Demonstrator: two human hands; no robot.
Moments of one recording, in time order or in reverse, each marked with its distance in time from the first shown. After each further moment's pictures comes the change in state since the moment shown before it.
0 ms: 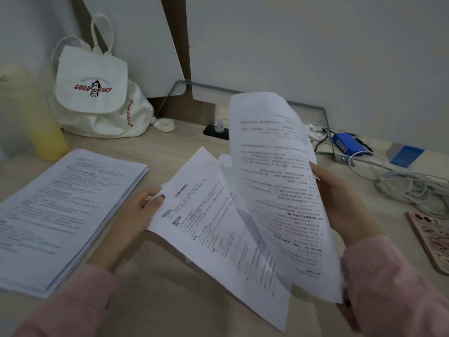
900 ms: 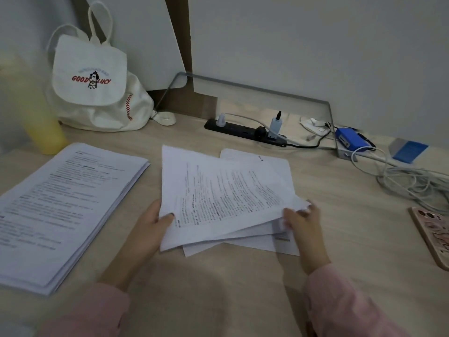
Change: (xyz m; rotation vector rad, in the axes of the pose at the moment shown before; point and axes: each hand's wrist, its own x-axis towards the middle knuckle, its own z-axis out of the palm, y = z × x) left_hand -0.022 -0.013 0.017 -0.064 -0.122 -0.094; right_hand 0.012 0.101 0.003 -0.373 0.559 -0.208
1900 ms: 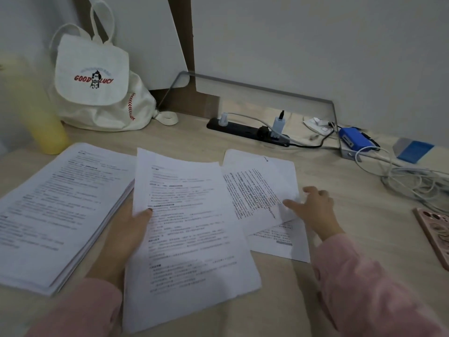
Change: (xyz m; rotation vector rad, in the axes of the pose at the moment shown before) left_hand 0.022 -0.027 -0.026 -0.120 0.196 -0.069; right_hand 0.052 -0.023 -0.011 -0.986 -0.024 -0.113
